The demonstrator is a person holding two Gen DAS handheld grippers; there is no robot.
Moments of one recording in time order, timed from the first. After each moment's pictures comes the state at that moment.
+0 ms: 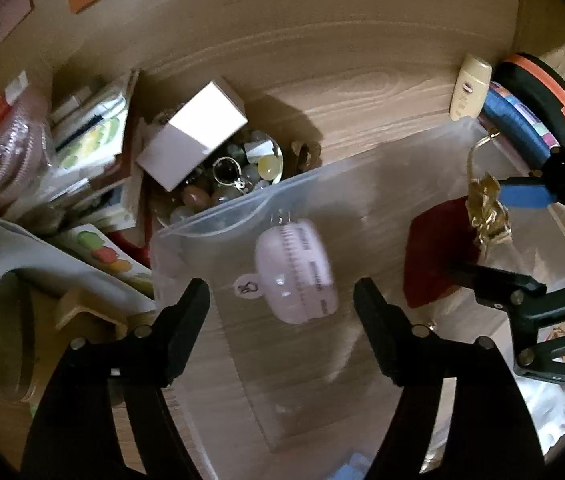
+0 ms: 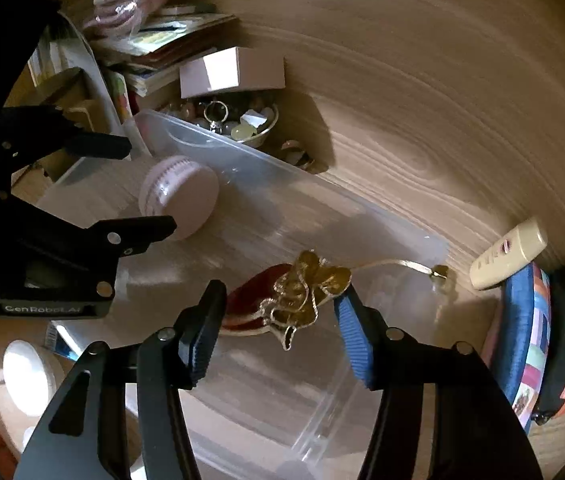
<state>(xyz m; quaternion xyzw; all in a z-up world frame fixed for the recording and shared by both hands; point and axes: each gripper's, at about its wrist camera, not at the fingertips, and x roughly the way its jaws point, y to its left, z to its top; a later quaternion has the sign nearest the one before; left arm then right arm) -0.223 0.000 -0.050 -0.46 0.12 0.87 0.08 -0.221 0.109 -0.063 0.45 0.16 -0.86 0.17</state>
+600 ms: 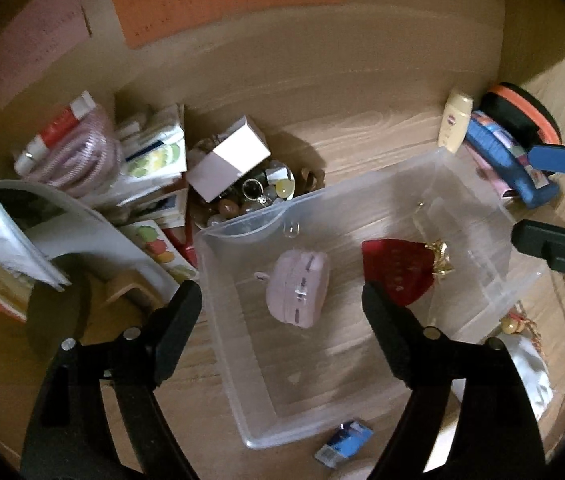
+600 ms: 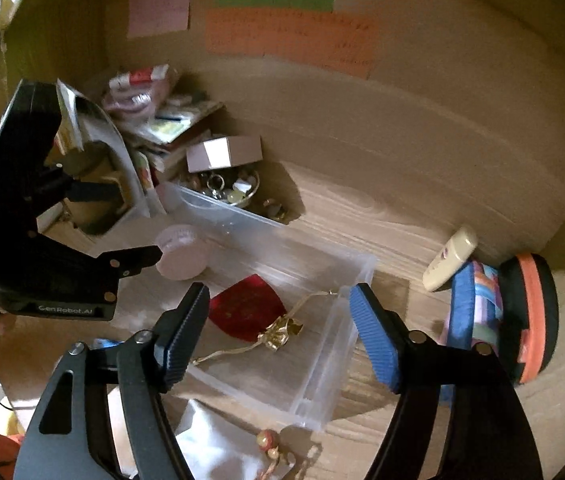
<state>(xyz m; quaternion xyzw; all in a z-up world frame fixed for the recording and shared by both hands) -0.187 -0.001 -0.014 -0.42 0.11 0.90 0.07 -0.165 0.134 0.009 0.38 0.11 -0.91 0.15</state>
